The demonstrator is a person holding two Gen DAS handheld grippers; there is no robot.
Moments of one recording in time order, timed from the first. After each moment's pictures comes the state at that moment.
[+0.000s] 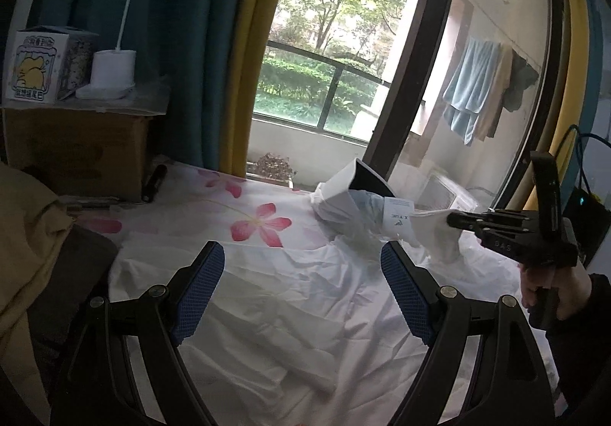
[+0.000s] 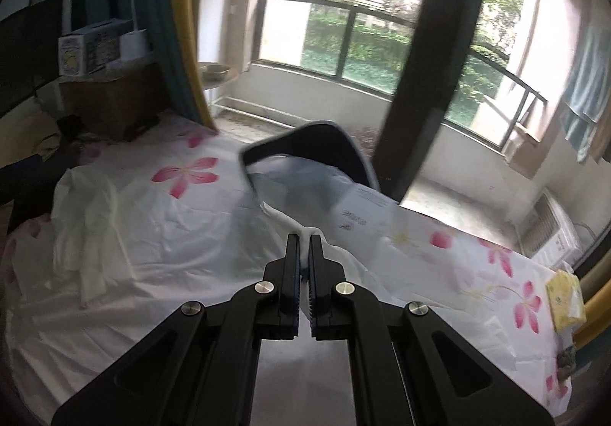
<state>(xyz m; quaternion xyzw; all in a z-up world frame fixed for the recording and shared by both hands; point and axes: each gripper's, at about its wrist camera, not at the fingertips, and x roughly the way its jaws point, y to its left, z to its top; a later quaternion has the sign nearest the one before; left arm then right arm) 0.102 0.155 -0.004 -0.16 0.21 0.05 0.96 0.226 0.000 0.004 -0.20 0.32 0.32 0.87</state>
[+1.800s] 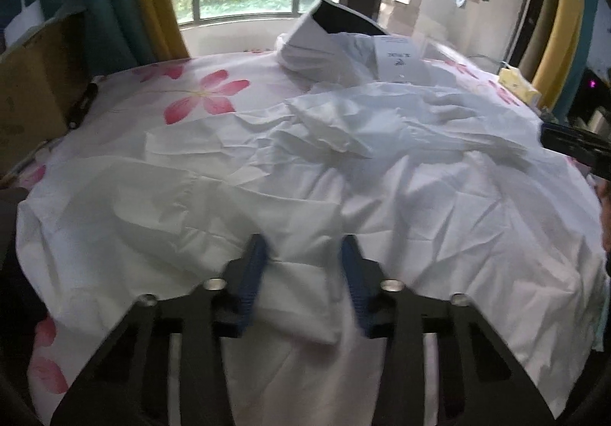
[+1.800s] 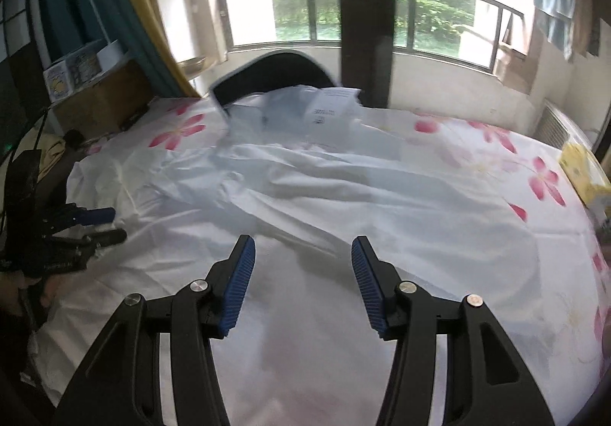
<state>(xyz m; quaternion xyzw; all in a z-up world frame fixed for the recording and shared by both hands) 0.168 0.101 -0.093 -0.05 0.42 0.00 0.91 0.191 -0.107 -0.034 -0.08 0.40 0.28 0.87</state>
